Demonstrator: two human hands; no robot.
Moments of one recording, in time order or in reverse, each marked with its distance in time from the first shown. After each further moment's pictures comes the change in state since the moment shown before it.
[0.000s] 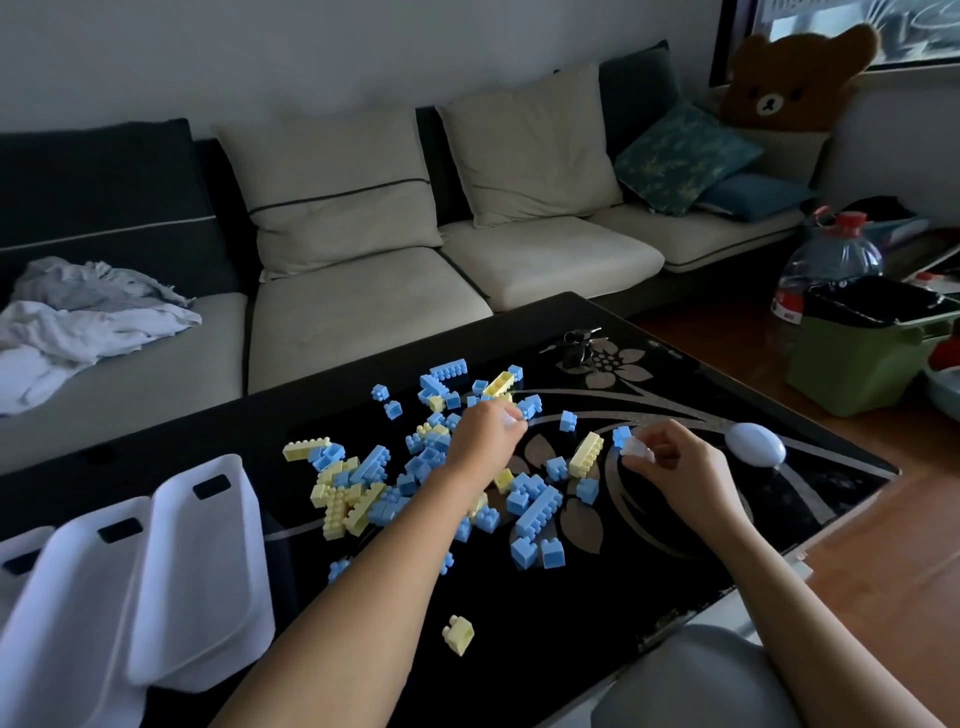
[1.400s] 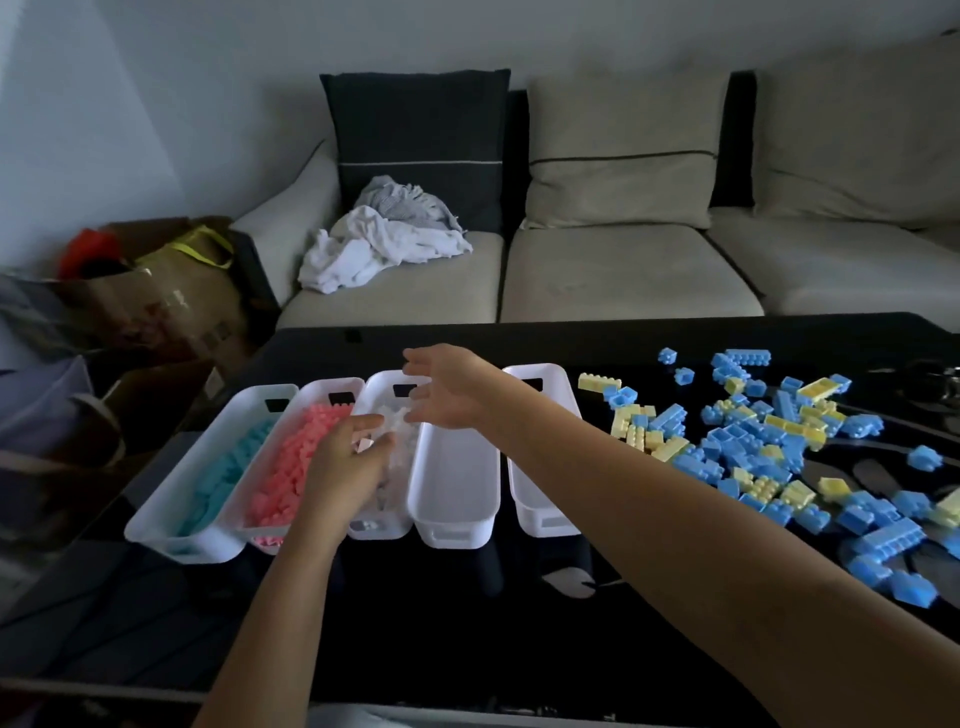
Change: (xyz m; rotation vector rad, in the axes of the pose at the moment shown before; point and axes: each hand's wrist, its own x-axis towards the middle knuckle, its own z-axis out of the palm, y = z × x) left_hand -0.273 -0.217 -0.262 -0.351 0.650 -0.629; right_hand -0.160 -0.365 0.345 0.625 -1.299 0.364
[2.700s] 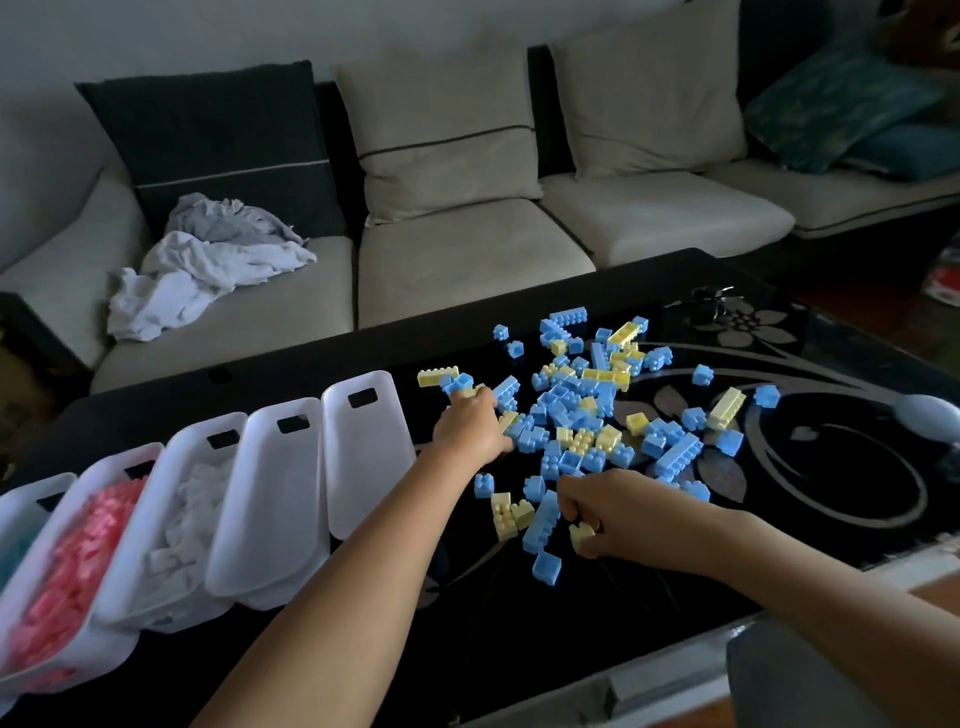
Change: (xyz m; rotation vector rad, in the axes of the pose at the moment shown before) left_hand -0.021 0.091 0.261 0.875 -0.582 0.437; right_hand -0.238 0.088 -0.219 -1.459 0.281 -0.045
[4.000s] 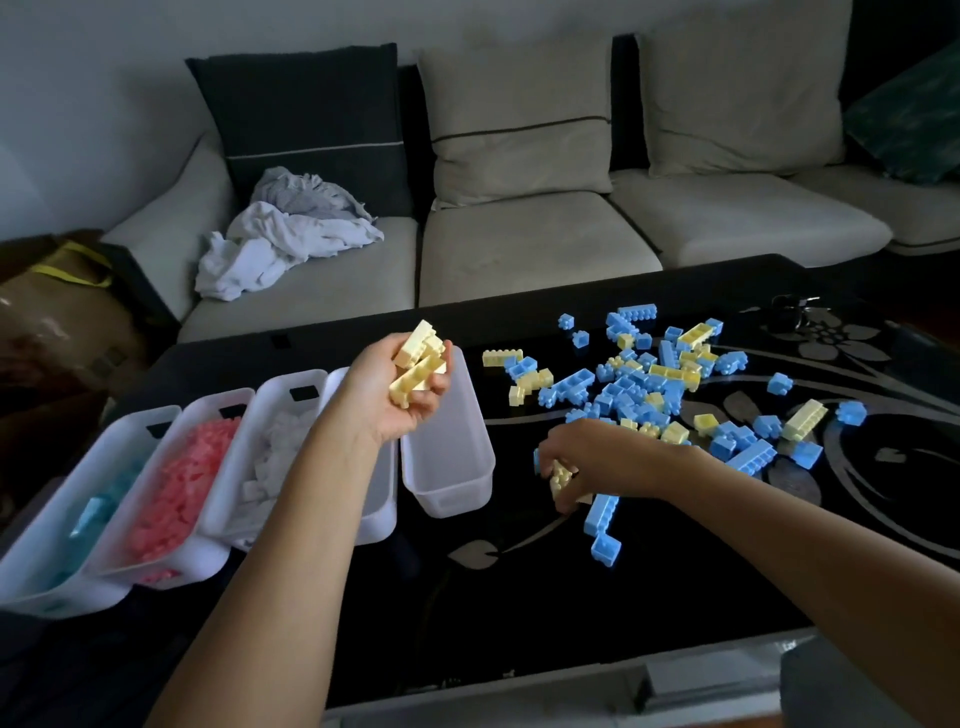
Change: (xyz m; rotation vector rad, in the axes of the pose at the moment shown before) left_hand -0.068 -0.098 -0.092 -1.853 -0.146 -0.324; right_hand 0.080 -0.040 -0.011 -0.058 -0.097 -0.191
